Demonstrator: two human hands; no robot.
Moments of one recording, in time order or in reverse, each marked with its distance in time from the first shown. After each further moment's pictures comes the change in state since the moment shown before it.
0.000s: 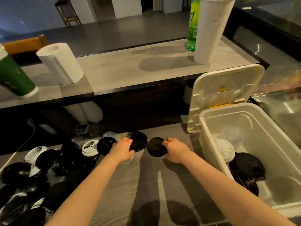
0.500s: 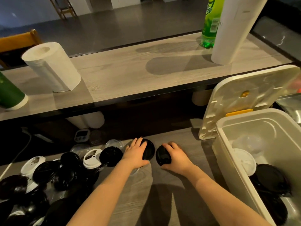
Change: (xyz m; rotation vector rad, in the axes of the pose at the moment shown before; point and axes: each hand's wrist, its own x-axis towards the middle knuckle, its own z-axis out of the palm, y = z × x) left_hand 0.057 0.000 0.015 0.077 -0.087 0.104; right_hand 0.049 -0.007 0.035 0.378 0.099 0.041
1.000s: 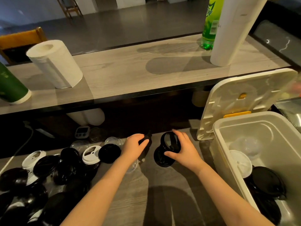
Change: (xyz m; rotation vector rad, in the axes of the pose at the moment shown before) left_hand -0.015 0.016 -0.021 -0.622 0.451 -0.060; right_hand -0.026 -0.001 -0.046 0.364 0.265 -0.014
